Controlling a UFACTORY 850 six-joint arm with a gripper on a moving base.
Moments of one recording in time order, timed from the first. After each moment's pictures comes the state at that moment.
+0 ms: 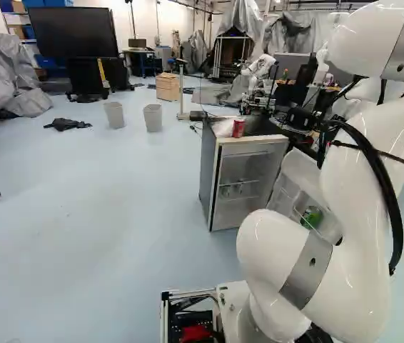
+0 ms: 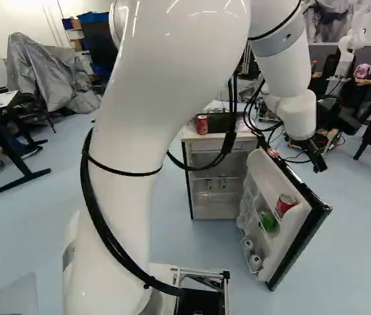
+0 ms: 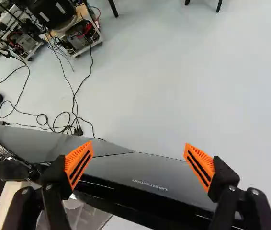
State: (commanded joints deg) arm -51.8 -28.8 -72.6 19.0 -5.6 3.0
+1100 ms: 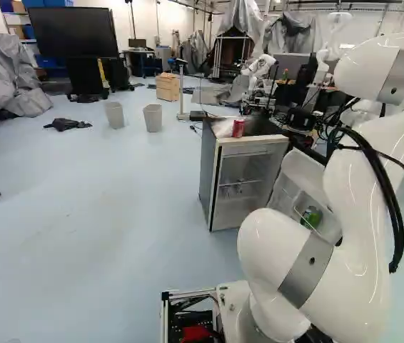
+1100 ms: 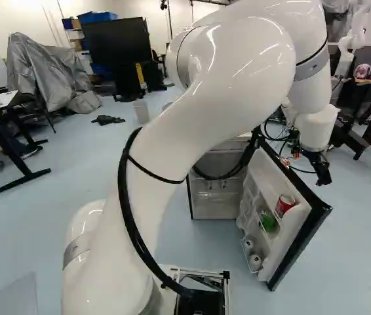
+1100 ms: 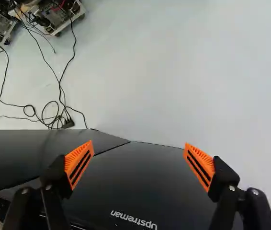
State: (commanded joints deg) arm -54.5 -39.9 -83.5 19.0 -15.2 3.0
